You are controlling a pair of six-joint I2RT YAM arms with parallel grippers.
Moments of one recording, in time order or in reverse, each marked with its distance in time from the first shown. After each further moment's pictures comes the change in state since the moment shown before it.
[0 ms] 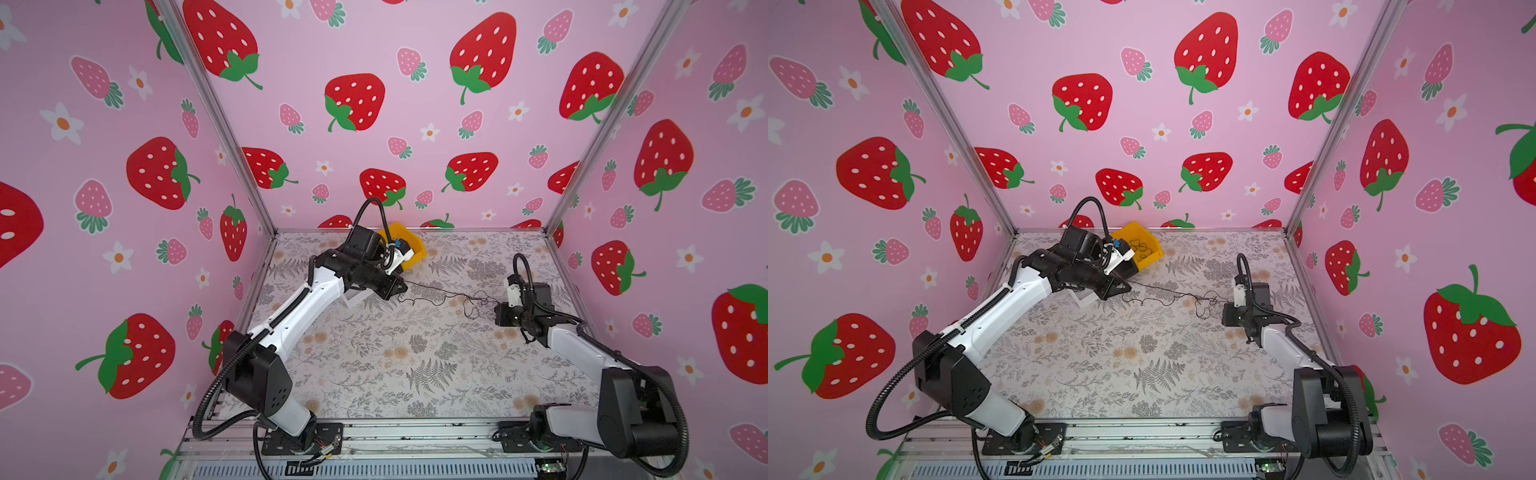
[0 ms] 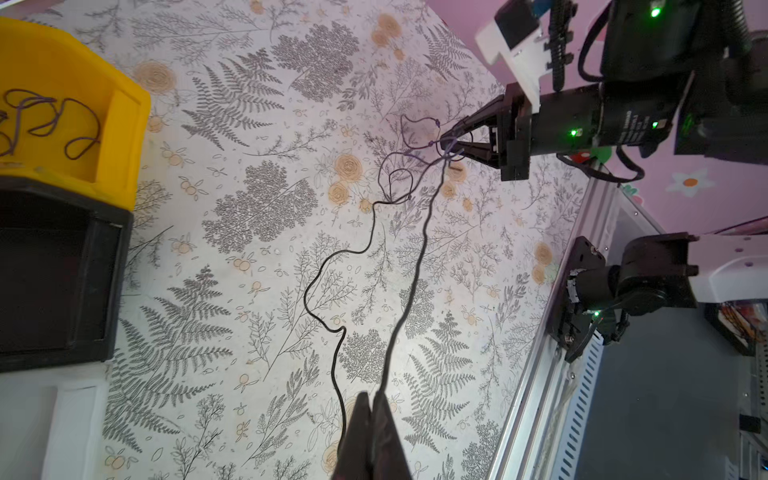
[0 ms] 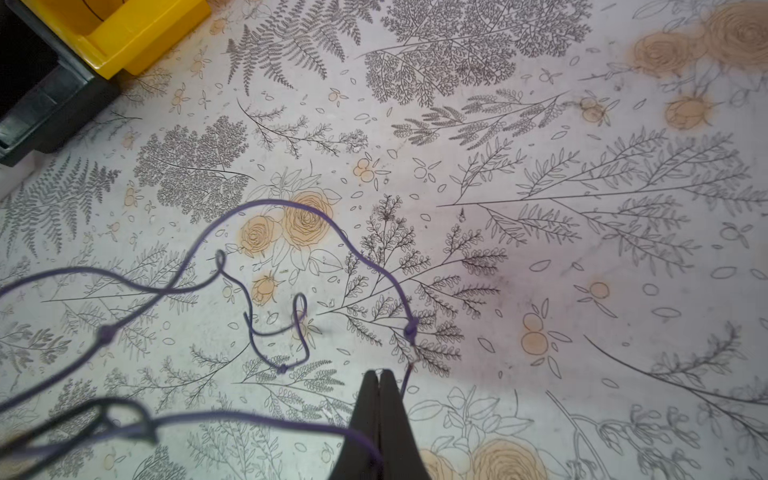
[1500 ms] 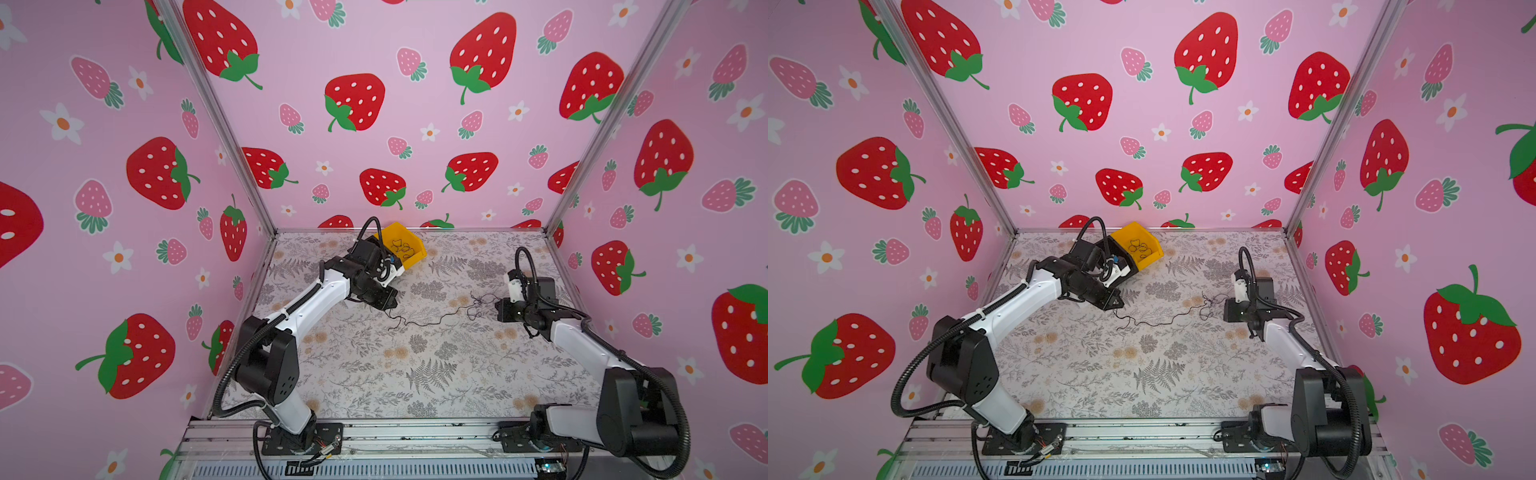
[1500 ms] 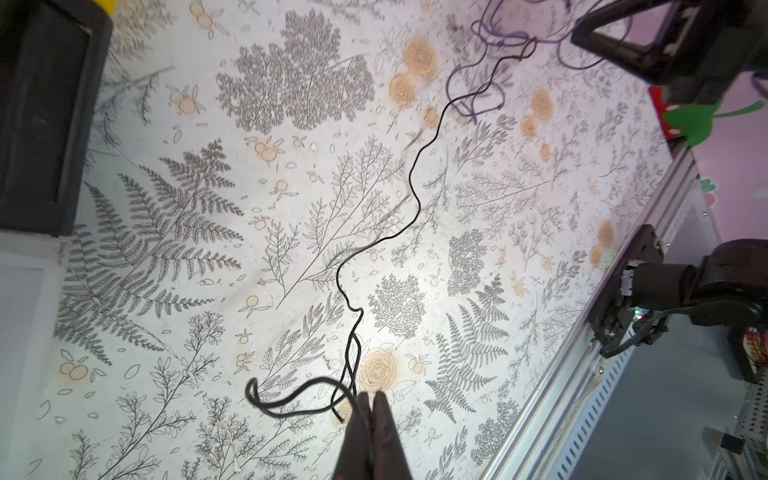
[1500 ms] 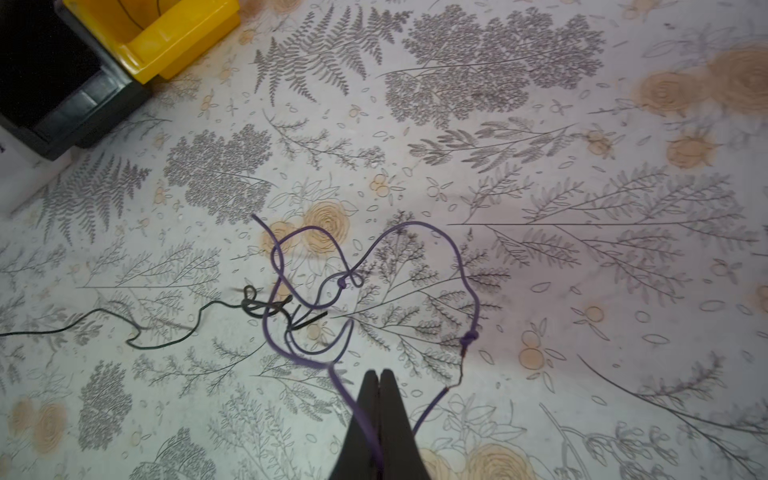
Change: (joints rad) left arm 0.017 0.105 -0.123 -0.026 -0.089 -0.075; right arm 0.013 -0.009 0.062 -0.067 -0.072 -0.062
